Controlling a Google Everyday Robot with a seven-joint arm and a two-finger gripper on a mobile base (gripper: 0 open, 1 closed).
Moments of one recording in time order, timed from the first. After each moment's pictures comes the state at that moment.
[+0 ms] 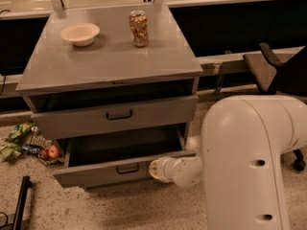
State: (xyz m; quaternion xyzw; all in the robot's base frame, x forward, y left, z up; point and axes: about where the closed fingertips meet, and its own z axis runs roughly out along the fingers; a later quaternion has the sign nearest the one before) arm 0.572 0.007 0.401 -0.72 0.59 -0.02 0.37
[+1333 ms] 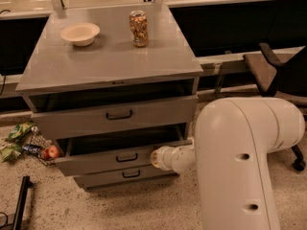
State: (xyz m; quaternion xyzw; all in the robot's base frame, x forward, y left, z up) arm 0.626 0.001 0.393 -0.74 0.57 -0.05 0.36
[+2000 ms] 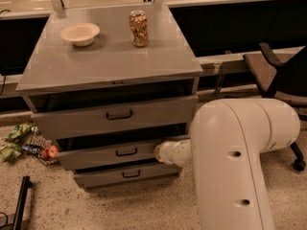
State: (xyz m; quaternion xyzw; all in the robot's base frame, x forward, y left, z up) arm 0.658 -0.017 0.386 -0.75 0.56 -0.07 0.35
